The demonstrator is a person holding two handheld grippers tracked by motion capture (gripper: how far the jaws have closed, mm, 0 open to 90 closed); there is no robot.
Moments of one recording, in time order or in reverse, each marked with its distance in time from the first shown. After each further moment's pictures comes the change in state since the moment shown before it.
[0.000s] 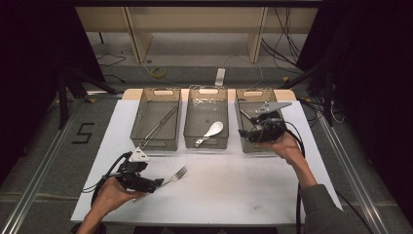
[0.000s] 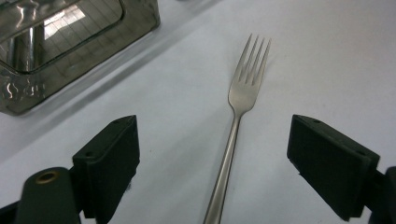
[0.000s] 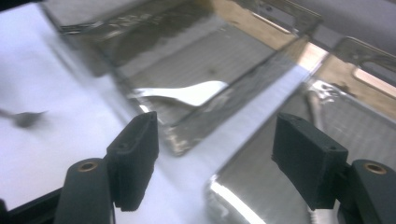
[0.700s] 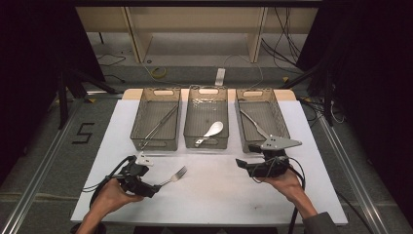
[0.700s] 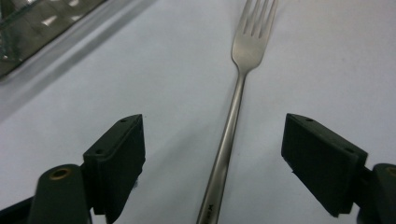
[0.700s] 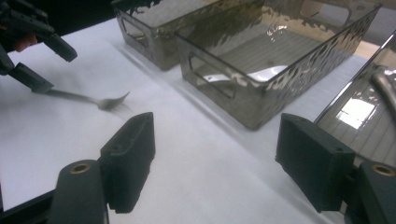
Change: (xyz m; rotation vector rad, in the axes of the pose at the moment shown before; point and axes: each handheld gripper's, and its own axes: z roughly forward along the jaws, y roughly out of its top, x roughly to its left) left arm -0.003 -0.006 0.010 0.158 0.002 0.035; right arm 0.058 -0.064 -0.022 -0.129 0.086 0.043
